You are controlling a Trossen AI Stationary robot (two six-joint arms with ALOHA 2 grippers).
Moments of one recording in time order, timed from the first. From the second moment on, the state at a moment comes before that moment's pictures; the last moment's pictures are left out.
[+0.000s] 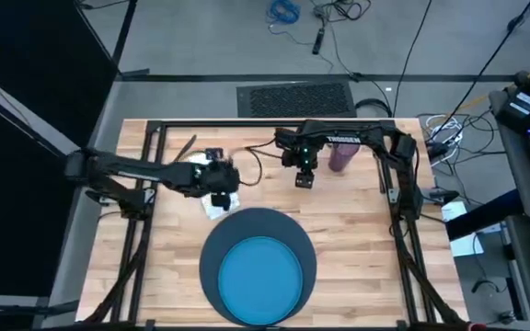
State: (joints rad) left arm 0.06 1.34 0.97 -0.64 -0.57 0.03; right arm -0.42 2.02 1.53 -1.15 -0.16 -0.21
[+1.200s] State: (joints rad) left arm 0.29 1.27 0.98 -0.56 -0.30 -0.06; right arm -0.42 2.02 1.53 -1.23 -0.16 -0.16
